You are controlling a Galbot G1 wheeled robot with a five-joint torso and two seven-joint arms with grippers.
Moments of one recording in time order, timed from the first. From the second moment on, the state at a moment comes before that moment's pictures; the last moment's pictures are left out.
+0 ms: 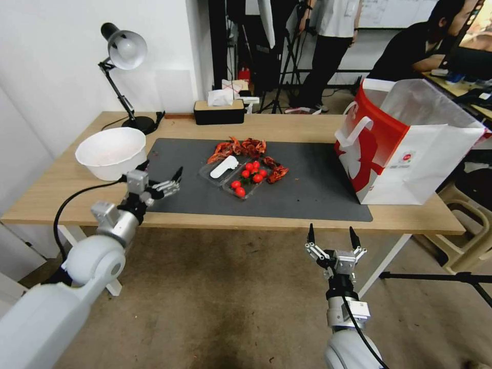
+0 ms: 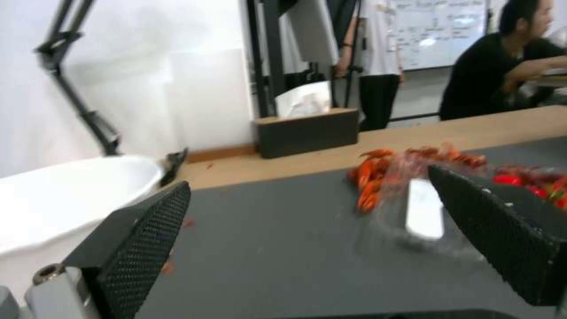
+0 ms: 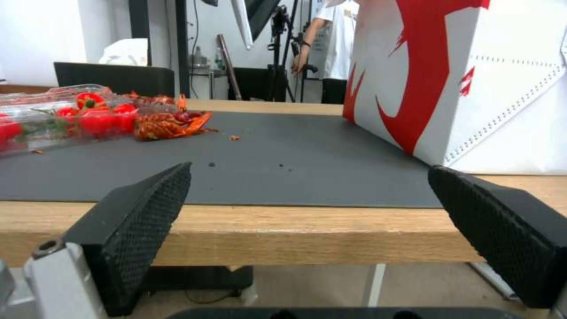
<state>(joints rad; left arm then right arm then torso) 1.29 -0.88 -0.45 -1.95 -0.62 -0.03 -0.10 -1.56 1.31 0.28 1.93 0.01 0.29 0.44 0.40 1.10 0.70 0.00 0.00</state>
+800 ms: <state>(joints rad) 1.63 -1.06 -0.59 -1.99 -0.44 -0.17 -0.10 -1.55 1.30 0.28 1.93 0.01 0.29 0.44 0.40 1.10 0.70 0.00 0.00</state>
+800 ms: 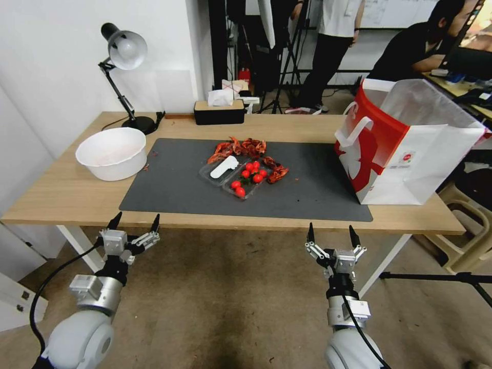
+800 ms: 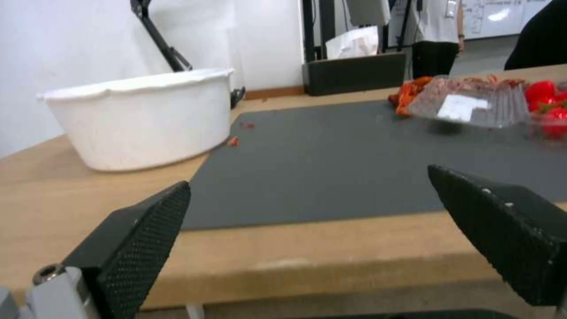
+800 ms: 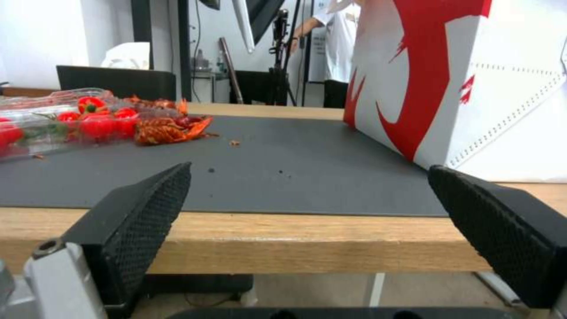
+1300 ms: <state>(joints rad) 1.63 -1.07 -0.57 -1.95 -0.42 -0.21 -0.10 -1.56 1.30 0.28 1.93 0.01 0.29 0.44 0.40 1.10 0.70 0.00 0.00</state>
